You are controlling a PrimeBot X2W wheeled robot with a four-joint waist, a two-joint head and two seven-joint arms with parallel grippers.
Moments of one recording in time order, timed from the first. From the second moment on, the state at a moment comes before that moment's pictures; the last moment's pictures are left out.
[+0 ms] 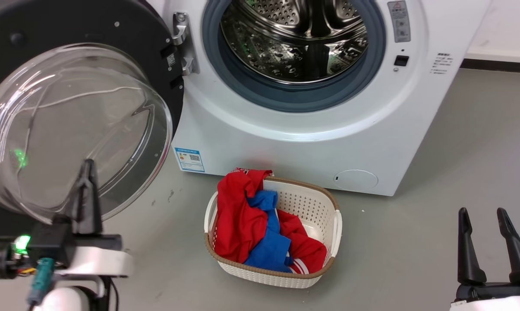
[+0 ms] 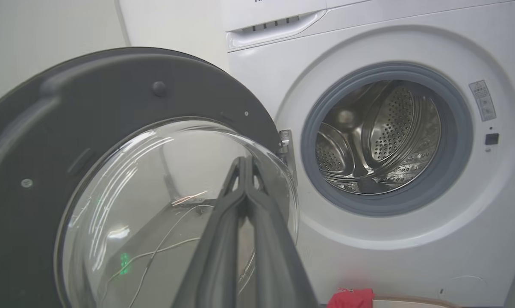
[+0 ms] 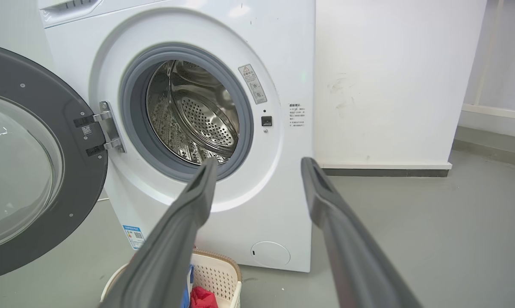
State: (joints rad) left arm -0.10 0.13 0.15 -0.01 0.00 -0.09 -0.26; right arm 0.14 -0.05 -0.13 -0.10 0.14 0.13 -0.26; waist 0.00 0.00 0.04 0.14
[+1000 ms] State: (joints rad) left arm 0.07 0.05 -0.04 0.08 -0.03 0.03 -0.26; right arm 0.21 -0.05 -0.11 -0.10 0.16 0.13 -0.26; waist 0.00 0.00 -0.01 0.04
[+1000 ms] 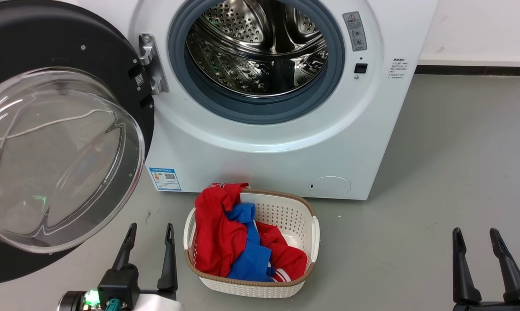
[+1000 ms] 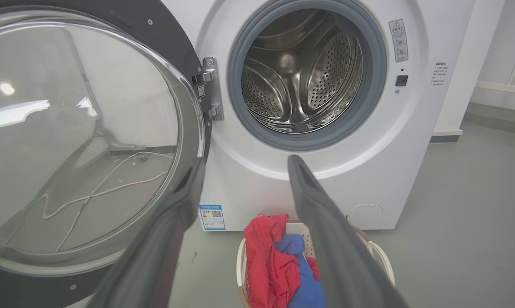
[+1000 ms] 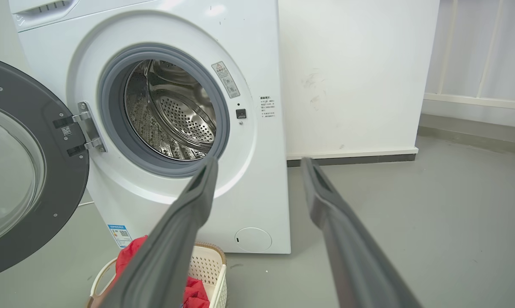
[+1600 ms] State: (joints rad) left arm 0.08 0.05 -0.04 0.11 -0.04 0.03 -0.26; right arm 0.22 -0.05 -0.10 -0.10 0.17 0.13 -0.26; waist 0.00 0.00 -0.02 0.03
